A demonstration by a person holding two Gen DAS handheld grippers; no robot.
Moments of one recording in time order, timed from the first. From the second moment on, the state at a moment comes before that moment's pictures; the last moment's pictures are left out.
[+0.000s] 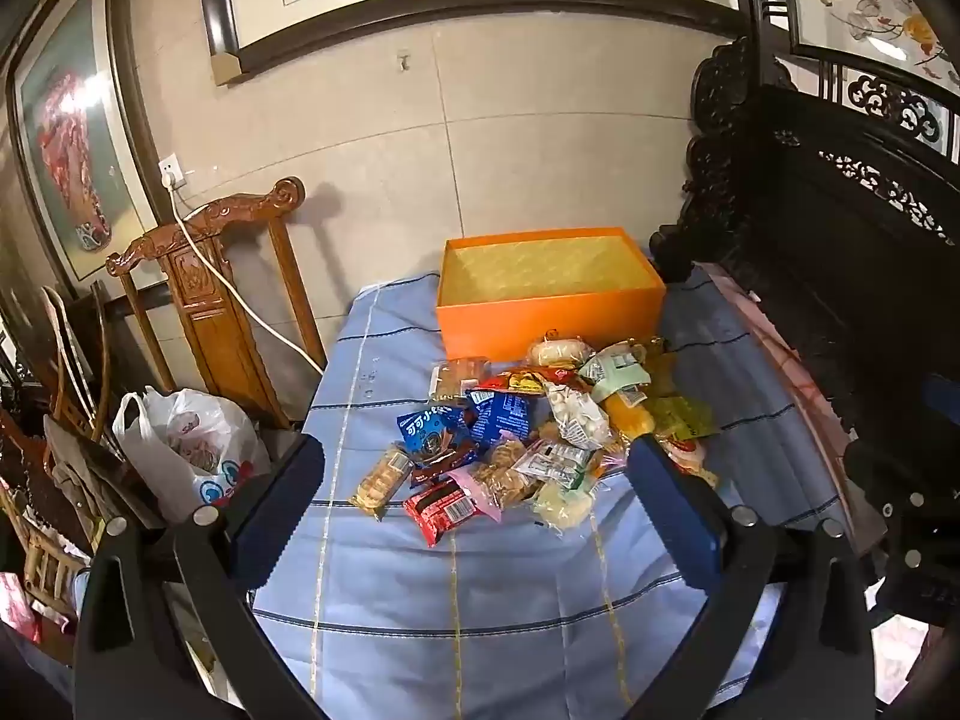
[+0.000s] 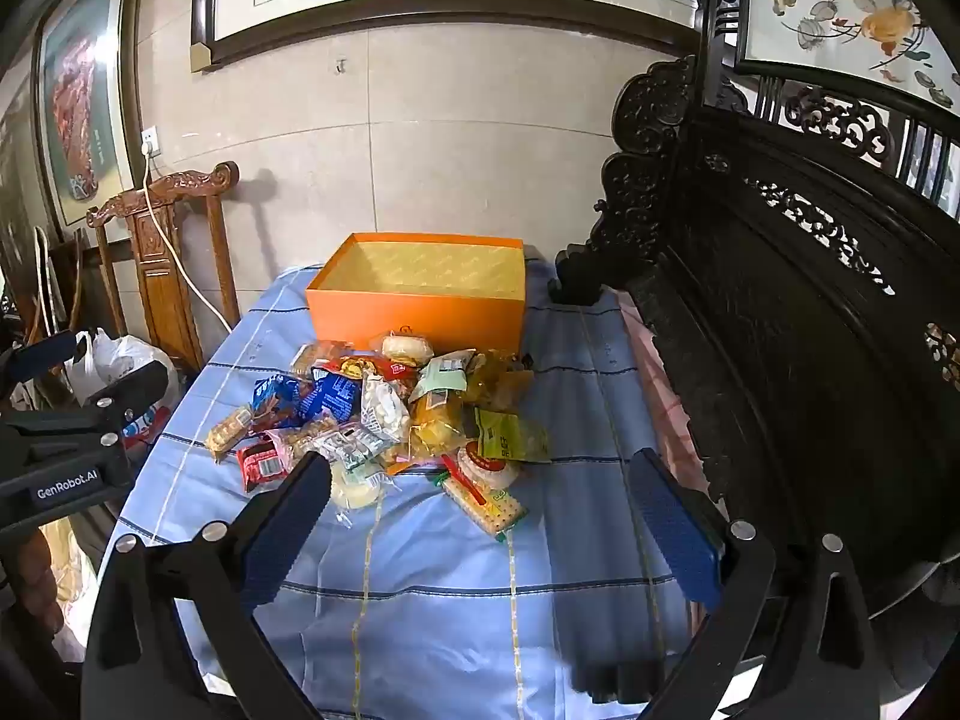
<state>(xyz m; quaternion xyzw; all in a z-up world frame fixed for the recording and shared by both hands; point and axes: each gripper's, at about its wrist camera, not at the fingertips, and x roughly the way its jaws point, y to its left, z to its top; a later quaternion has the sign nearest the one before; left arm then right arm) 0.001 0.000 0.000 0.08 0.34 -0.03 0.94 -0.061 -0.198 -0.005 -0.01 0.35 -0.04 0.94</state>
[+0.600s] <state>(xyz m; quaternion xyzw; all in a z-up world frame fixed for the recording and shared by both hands) 0.000 0.009 -0.011 0.02 0.36 -0.06 0.93 -0.063 -0.198 -0.006 -0.01 0.34 -0.04 0.94</state>
